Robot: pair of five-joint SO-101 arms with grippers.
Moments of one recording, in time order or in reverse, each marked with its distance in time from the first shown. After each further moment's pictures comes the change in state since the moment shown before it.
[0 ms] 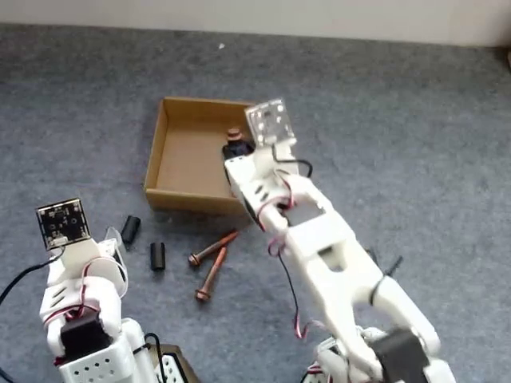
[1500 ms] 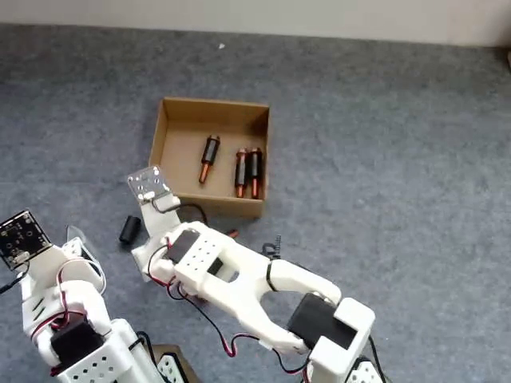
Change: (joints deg) left arm -12.7 0.0 0.0 -5.5 5.3; right arm -31.6 27.6 -22.2 28.8 -24.8
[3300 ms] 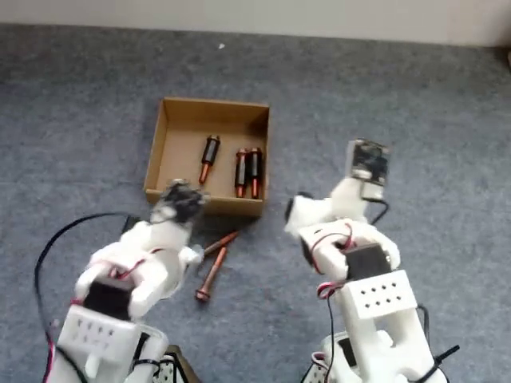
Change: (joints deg) left arm 52.2 31.7 -20.3 10.3 -17.0; right arm 45.4 -63.7 36.8 13.5 -2.5
